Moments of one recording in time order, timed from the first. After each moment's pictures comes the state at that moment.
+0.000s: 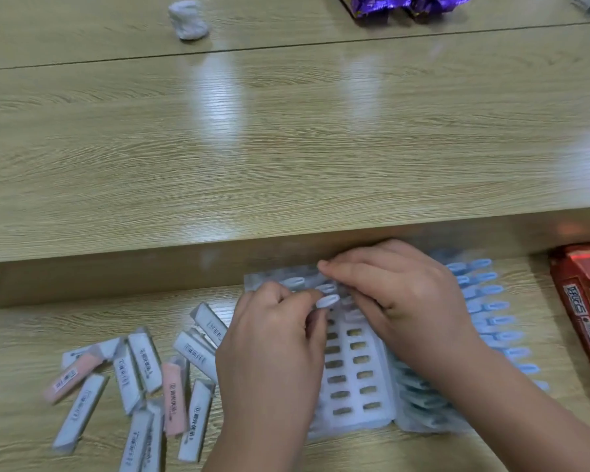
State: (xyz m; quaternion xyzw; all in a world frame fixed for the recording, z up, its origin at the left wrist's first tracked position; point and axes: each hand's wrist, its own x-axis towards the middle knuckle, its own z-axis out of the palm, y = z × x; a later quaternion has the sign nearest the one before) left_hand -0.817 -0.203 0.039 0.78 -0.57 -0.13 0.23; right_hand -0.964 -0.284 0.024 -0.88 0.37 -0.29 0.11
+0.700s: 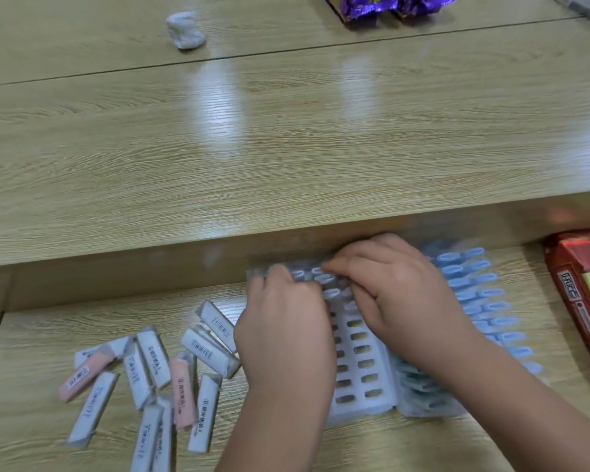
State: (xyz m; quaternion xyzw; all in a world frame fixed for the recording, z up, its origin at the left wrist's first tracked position) left_hand -0.833 -0.219 0.041 0.82 -0.57 -0.06 0.04; right_hand -0.962 -0.279 0.029 -0.89 0.38 -0.22 0.13
